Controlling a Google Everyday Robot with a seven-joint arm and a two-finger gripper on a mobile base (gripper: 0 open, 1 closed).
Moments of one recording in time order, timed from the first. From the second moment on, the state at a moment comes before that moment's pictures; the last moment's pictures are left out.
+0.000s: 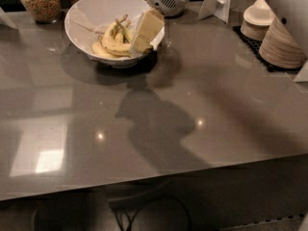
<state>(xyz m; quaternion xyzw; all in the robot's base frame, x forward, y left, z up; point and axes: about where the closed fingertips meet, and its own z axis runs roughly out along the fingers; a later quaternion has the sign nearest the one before) 0.635 0.030 0.982 -0.63 0.70 0.09 0.32</state>
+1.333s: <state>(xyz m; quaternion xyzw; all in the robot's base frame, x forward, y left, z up) 0.692 0.103 0.962 -0.63 0.70 0.13 0.32</state>
